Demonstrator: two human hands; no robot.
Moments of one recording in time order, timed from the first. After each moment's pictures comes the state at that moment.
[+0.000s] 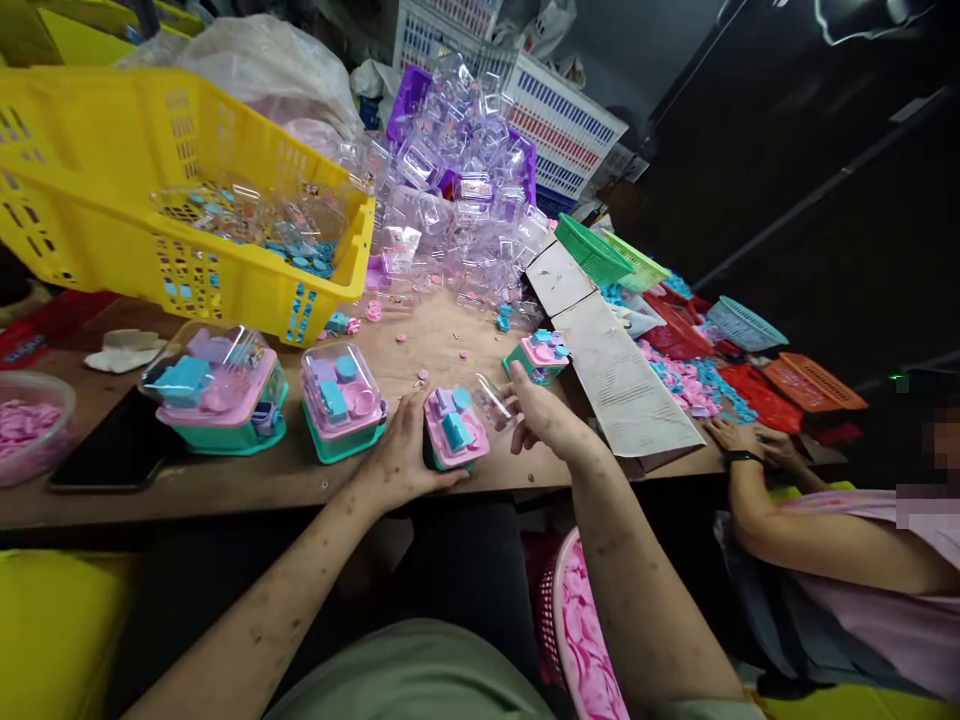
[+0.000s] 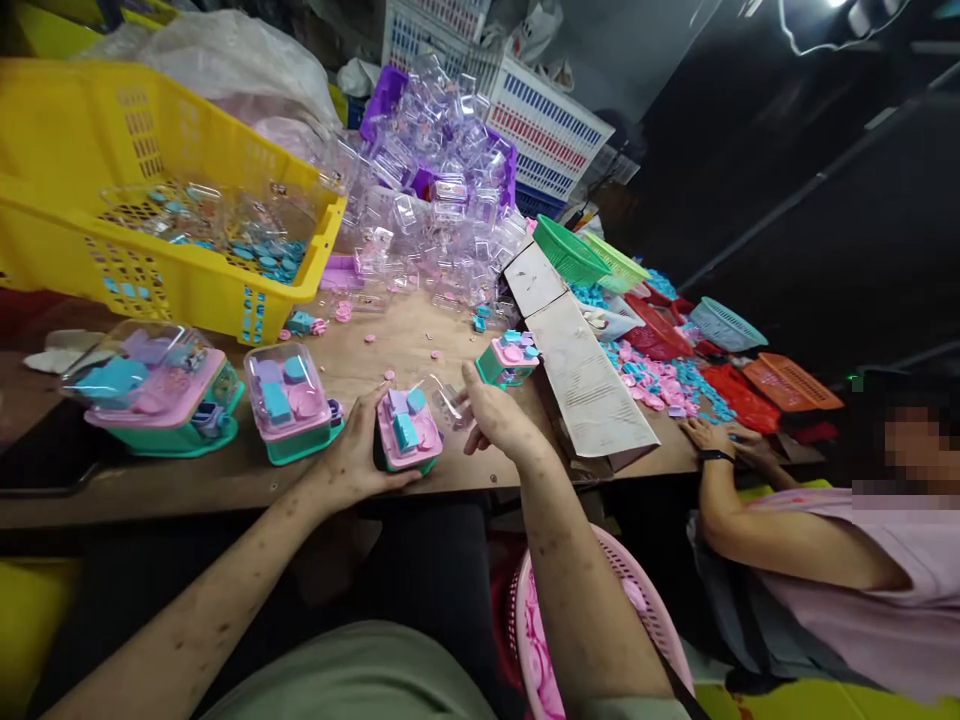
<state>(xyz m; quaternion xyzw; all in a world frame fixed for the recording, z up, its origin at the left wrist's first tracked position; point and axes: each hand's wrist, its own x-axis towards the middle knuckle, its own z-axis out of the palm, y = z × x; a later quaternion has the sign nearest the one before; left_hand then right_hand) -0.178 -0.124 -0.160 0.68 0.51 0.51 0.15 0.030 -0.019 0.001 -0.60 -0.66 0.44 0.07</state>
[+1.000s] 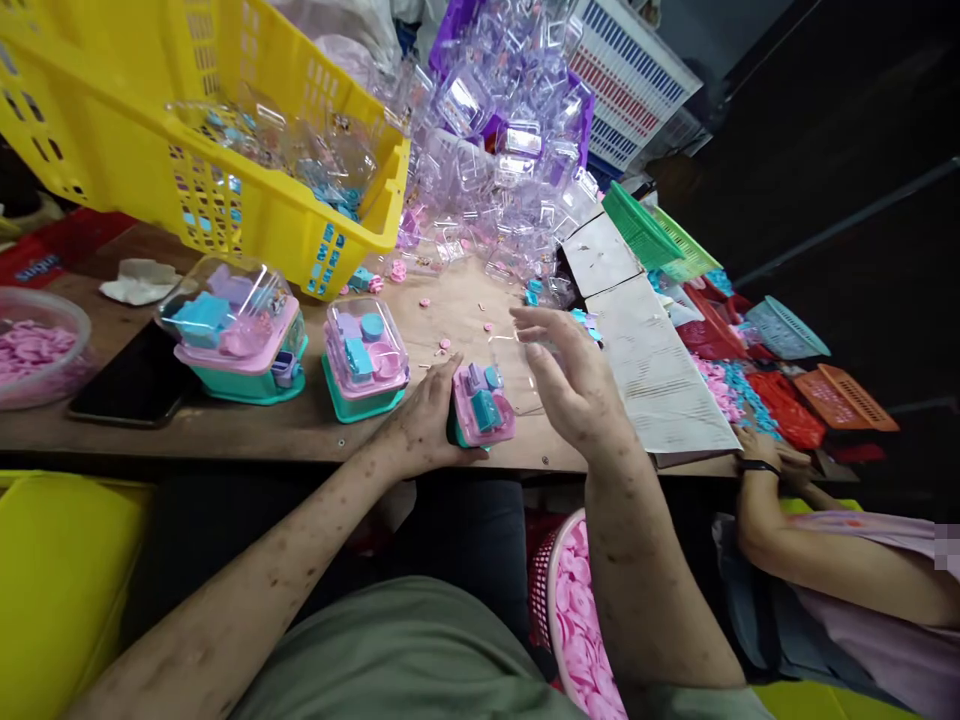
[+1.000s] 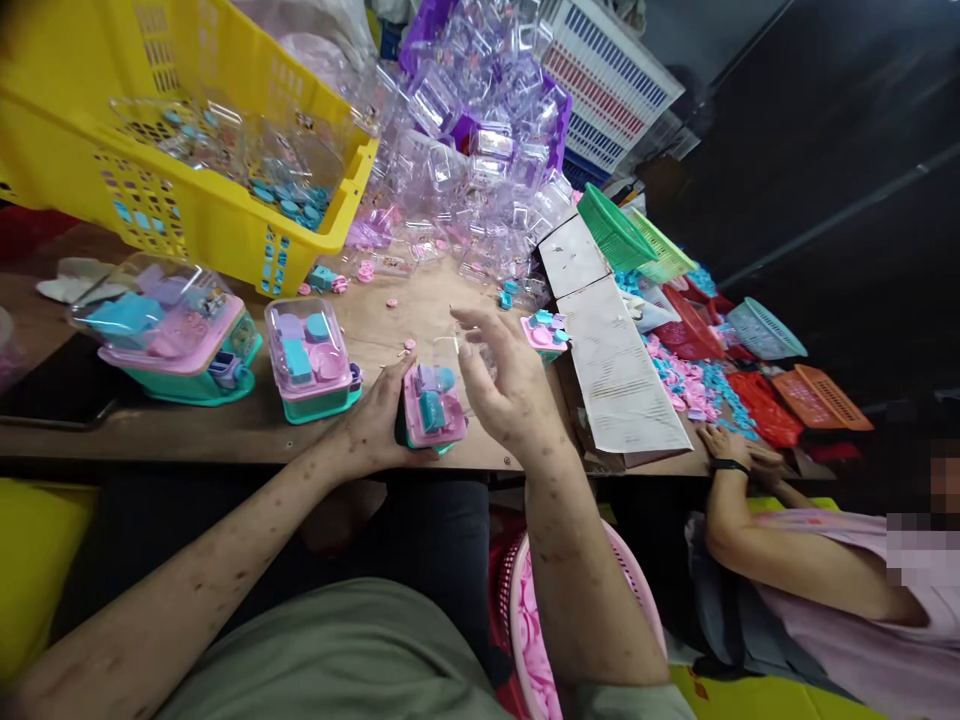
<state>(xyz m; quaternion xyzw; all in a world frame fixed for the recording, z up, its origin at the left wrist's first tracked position) -0.175 -0.122 -0.157 0.68 0.50 0.50 0.20 0.006 -0.038 0.023 -0.28 -0.90 0.17 0.29</state>
